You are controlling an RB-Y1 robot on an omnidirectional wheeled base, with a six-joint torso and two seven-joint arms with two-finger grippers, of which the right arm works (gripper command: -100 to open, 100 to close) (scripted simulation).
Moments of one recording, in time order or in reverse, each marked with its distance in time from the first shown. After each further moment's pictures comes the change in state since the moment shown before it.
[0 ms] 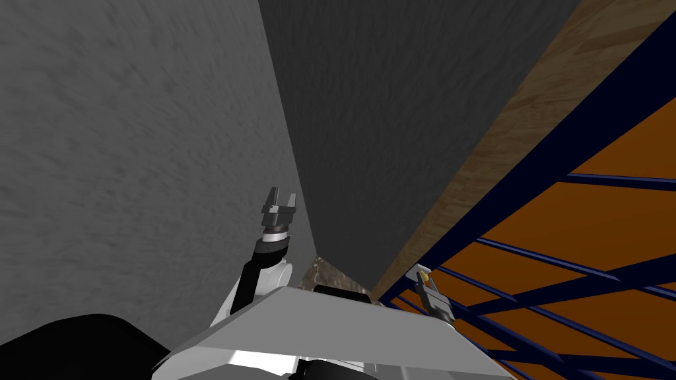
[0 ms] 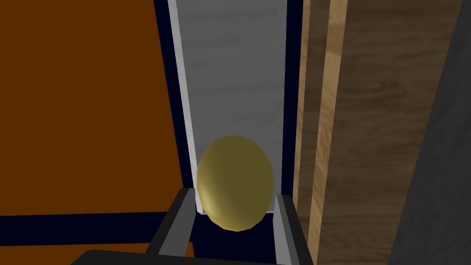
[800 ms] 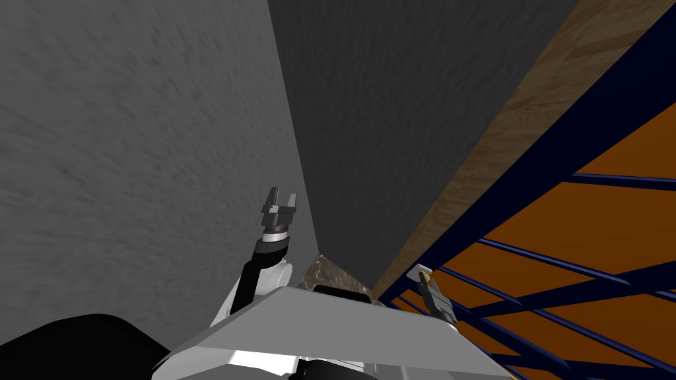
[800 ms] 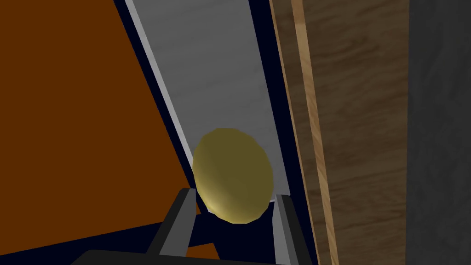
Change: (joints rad) arm 0.006 -0.019 0.026 0.002 -0.061 0.000 -0.187
